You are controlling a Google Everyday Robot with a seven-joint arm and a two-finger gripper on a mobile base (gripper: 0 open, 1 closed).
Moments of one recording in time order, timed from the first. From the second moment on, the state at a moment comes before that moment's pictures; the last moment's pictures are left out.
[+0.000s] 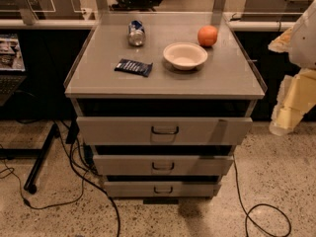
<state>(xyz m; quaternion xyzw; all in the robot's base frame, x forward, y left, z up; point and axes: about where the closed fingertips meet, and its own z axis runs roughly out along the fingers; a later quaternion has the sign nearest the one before) 0.438 -0.217 0.976 -0.60 0.78 -0.03 0.16</state>
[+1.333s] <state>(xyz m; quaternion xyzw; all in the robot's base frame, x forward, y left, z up) 0.442 -0.250 0.825 -0.51 0.82 0.02 0.25</state>
